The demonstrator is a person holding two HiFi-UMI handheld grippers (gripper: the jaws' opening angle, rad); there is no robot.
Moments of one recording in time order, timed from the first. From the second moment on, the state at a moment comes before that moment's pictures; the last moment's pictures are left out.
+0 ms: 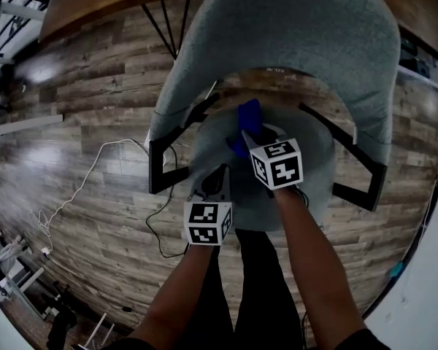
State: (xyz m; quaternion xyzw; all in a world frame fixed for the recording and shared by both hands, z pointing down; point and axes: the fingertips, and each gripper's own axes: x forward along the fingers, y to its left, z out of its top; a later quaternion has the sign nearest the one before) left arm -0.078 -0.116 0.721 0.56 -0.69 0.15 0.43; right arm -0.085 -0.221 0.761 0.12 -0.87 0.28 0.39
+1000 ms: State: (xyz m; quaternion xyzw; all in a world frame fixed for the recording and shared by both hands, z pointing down) left arm -0.052 -0.129 0.702 0.63 -0.65 0.19 0.39; right arm 0.046 -0.295 0.768 0.29 -0.82 0.31 0.39
